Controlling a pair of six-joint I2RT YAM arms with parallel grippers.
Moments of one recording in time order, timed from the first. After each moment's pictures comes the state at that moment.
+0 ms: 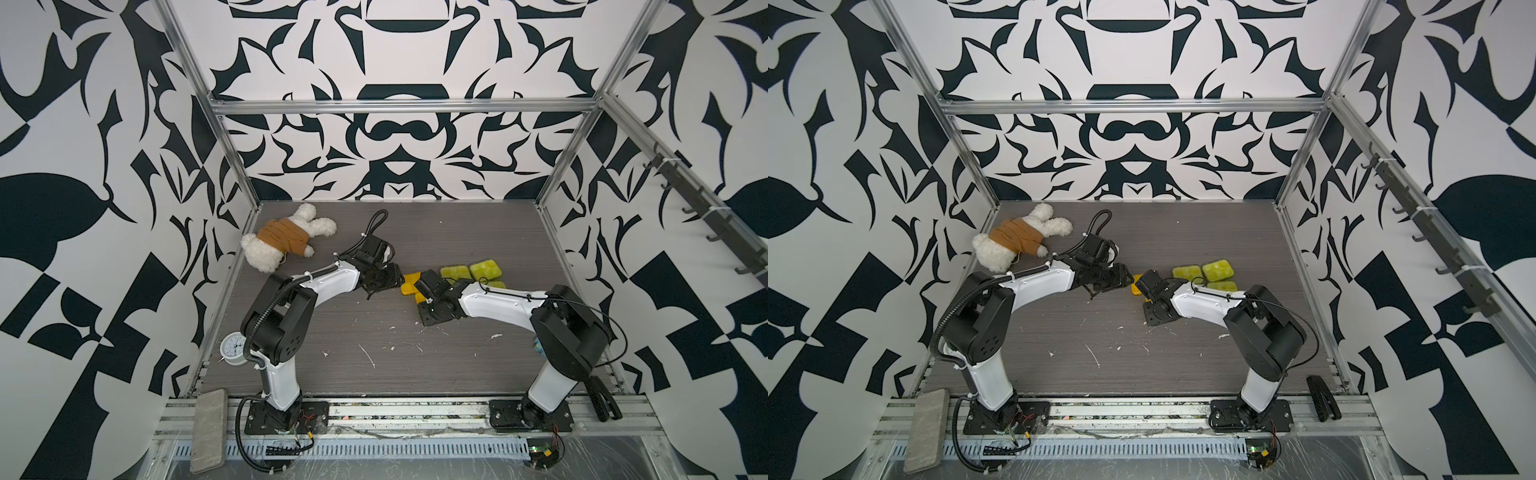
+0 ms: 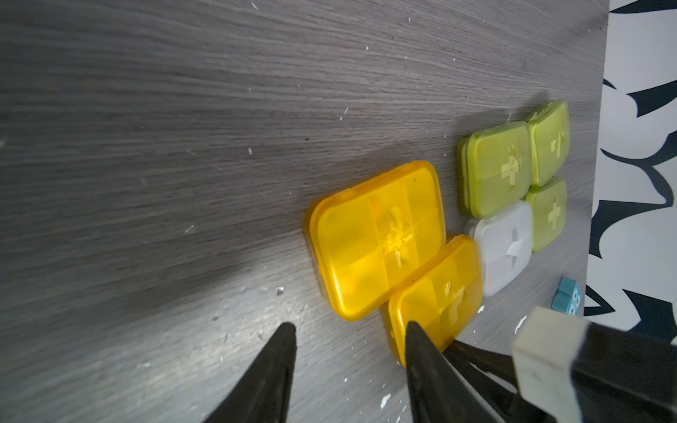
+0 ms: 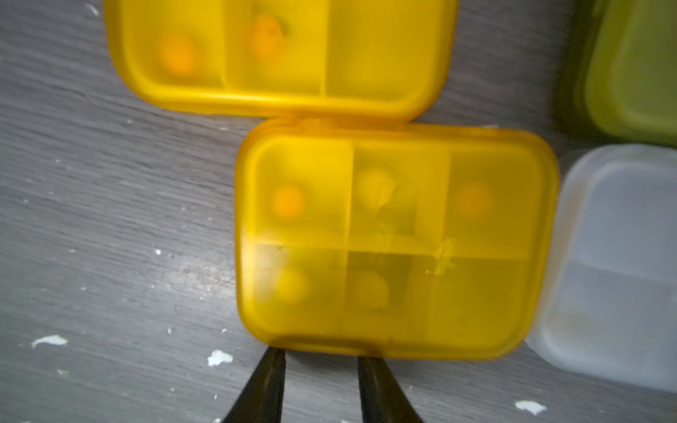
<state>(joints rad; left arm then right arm) -0.59 1.85 1.17 -0.28 0.33 -0.65 0.76 1.69 0.98 -0.54 0.10 0.49</state>
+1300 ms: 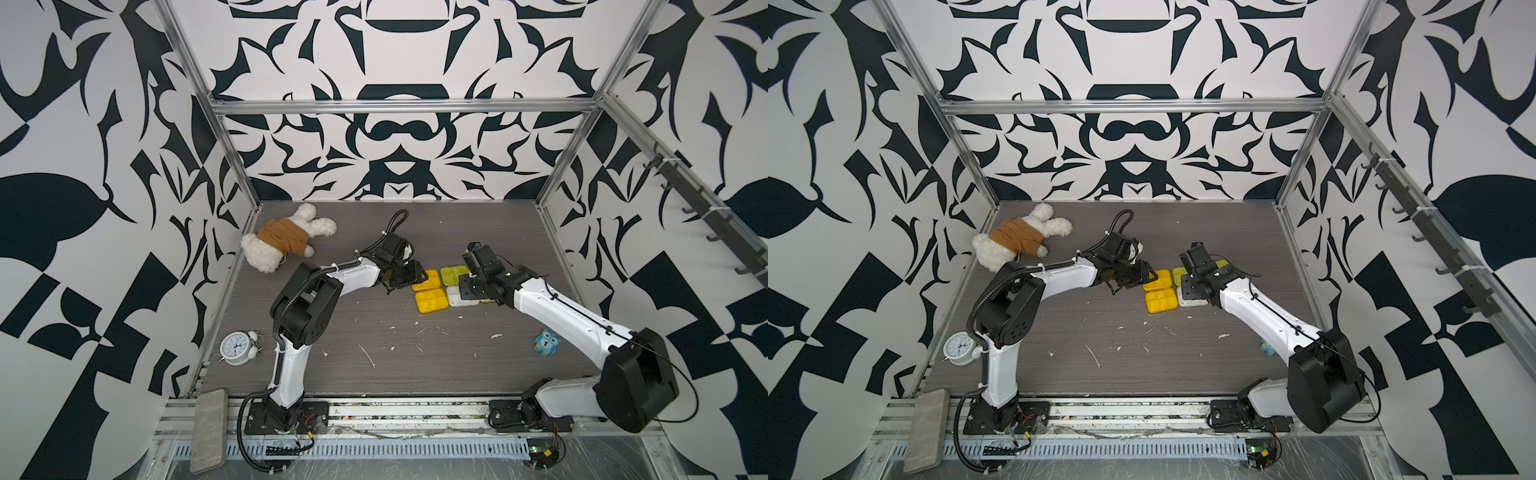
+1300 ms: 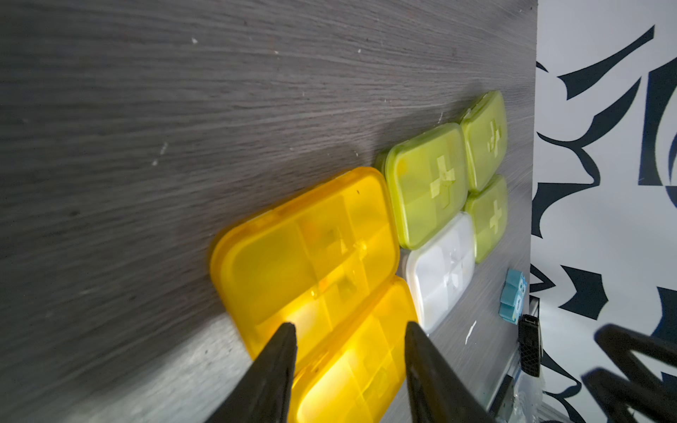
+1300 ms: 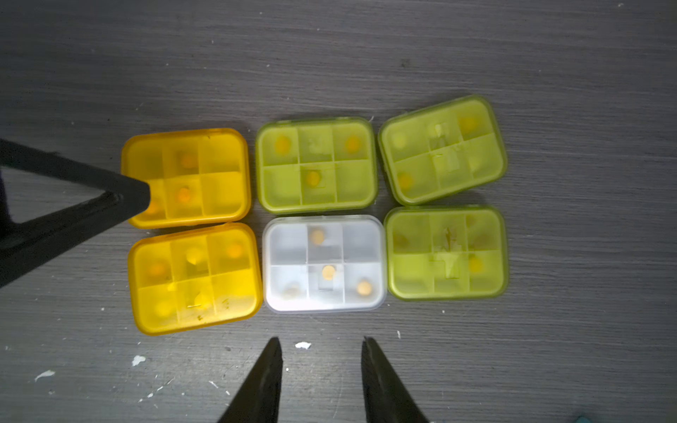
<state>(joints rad) -0.67 2.03 1.33 -0.15 0.44 -0.71 0.47 1.36 0.98 -0.68 0.21 0.39</state>
